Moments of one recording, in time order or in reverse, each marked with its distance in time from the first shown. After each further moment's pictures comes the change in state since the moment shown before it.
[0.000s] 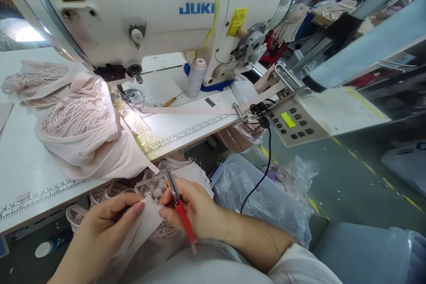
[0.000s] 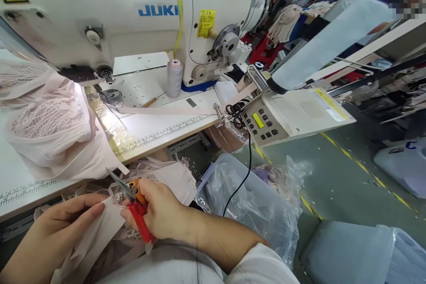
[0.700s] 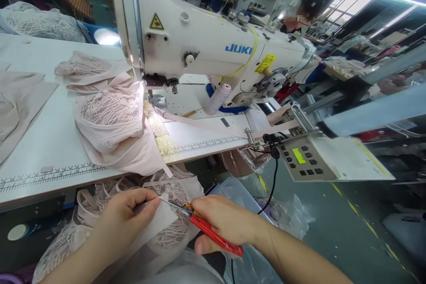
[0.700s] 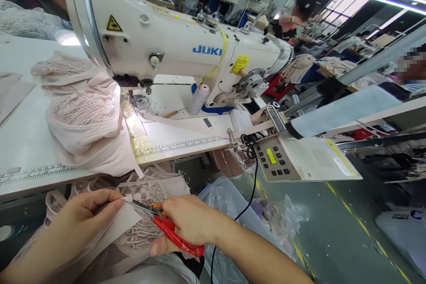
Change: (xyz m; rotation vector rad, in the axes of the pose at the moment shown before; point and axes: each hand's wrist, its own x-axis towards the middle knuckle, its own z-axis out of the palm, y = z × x) left_hand 0.004 0.000 0.001 0.237 -0.074 0.150; right_hand 0.003 -0.025 -0.053 -0.971 -0.579 0.034
